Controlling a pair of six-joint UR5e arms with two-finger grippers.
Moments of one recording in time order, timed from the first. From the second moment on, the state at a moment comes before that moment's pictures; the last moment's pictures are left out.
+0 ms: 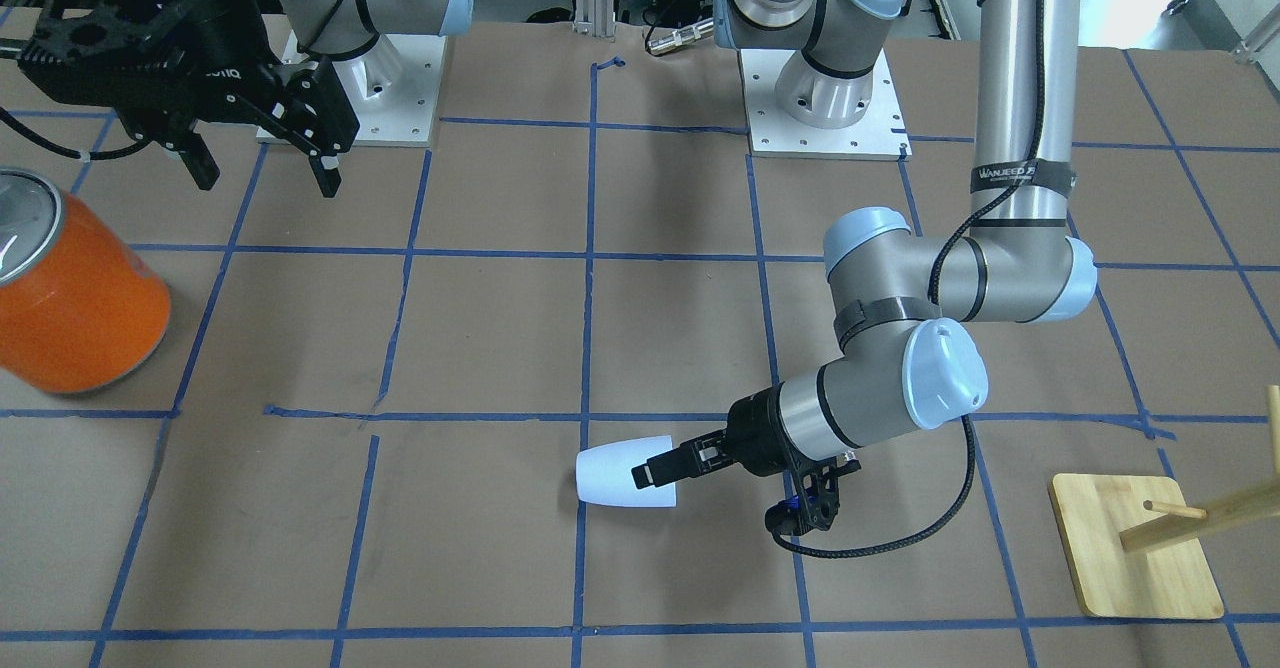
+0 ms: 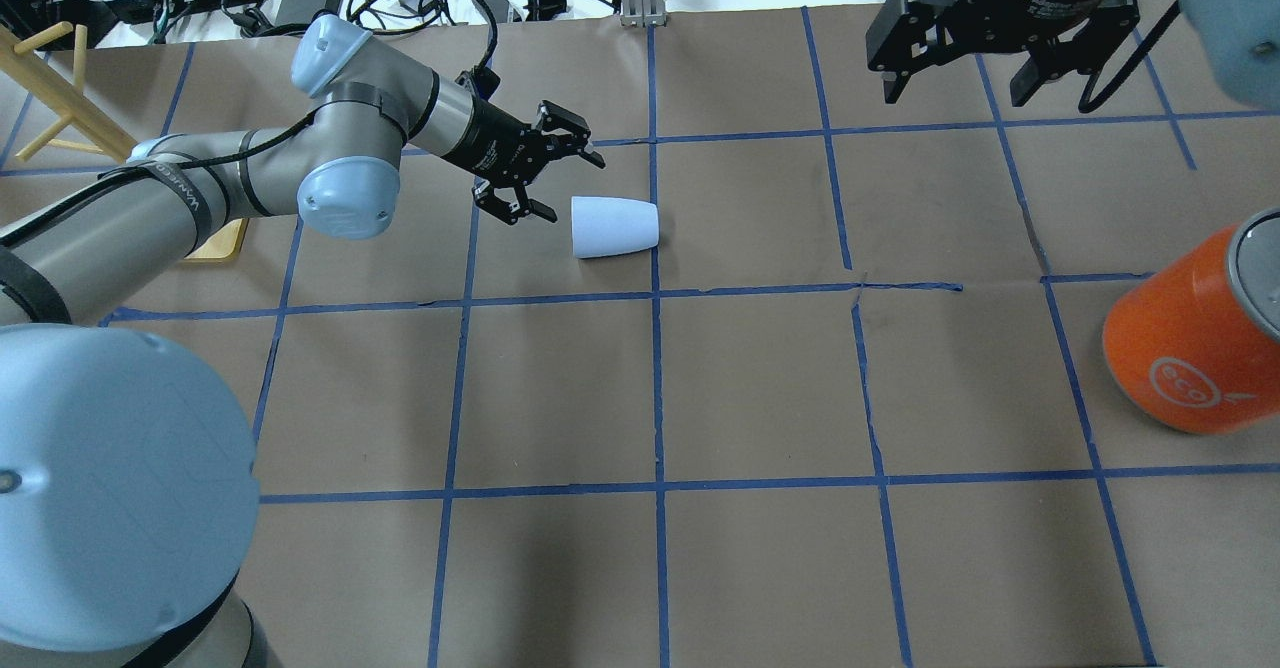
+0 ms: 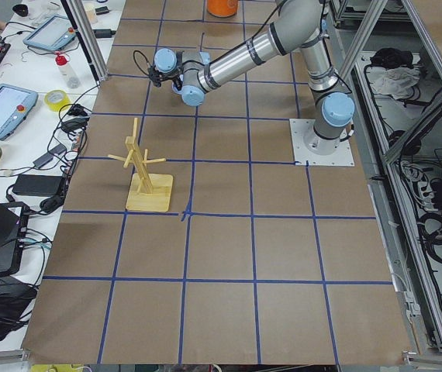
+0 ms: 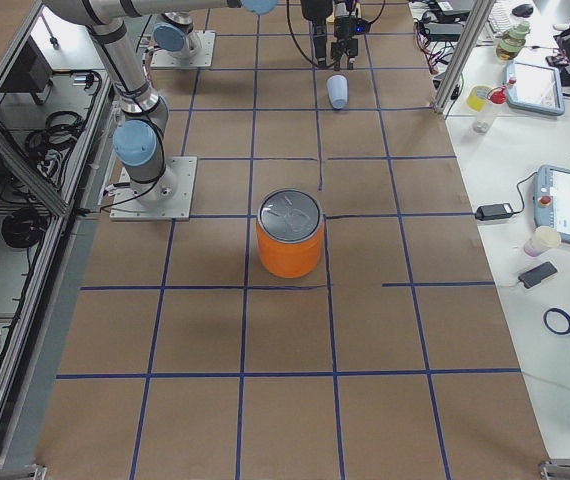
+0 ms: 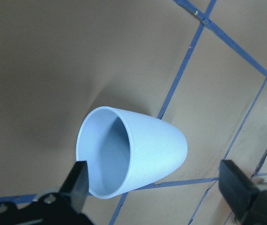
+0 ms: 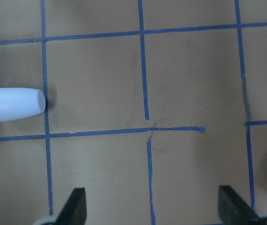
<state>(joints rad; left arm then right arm) -1.56 -2.13 -1.65 -0.93 0.86 -0.42 1.59 -1.60 1.51 -1.64 -1.56 0.10</state>
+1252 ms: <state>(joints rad) -1.56 -2.19 -1.65 -0.82 0.83 -0.44 1.58 -1.59 1.51 -1.67 -1.56 0.12</state>
